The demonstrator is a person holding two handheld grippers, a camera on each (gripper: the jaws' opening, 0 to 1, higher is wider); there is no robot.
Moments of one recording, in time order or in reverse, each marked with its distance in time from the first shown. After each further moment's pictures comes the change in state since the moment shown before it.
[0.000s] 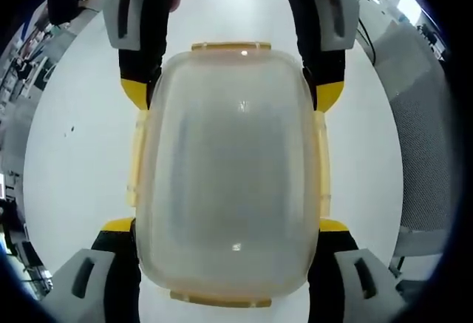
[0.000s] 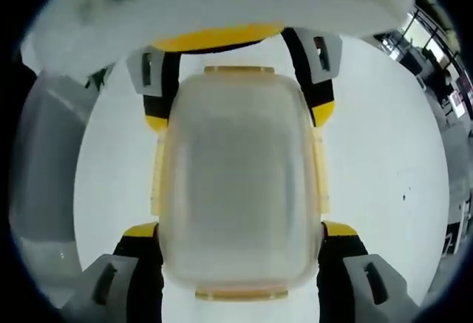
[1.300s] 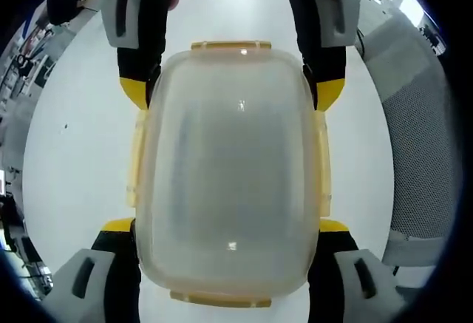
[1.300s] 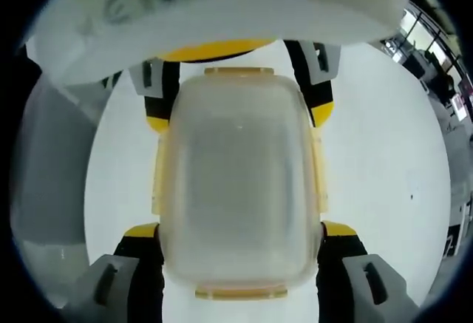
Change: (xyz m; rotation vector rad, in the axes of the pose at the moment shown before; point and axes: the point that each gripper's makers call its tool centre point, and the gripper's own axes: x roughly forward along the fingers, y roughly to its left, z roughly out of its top) left arm -0.002 -0.036 -0.003 -0.010 0.016 0.003; right arm 0.000 0.036 0.001 -0.011 -0.008 0.009
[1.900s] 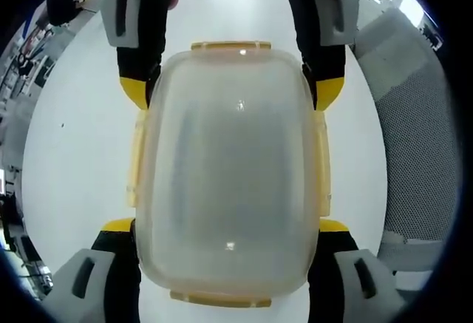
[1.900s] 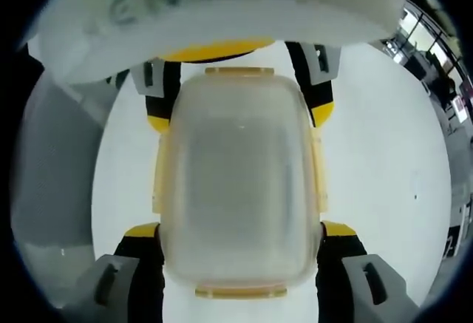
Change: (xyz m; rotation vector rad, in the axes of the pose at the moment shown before) left arm -0.003 -0.019 -0.004 -0.003 -0.006 0.000; right arm 0.001 0.019 0.003 -0.006 0.007 0.004
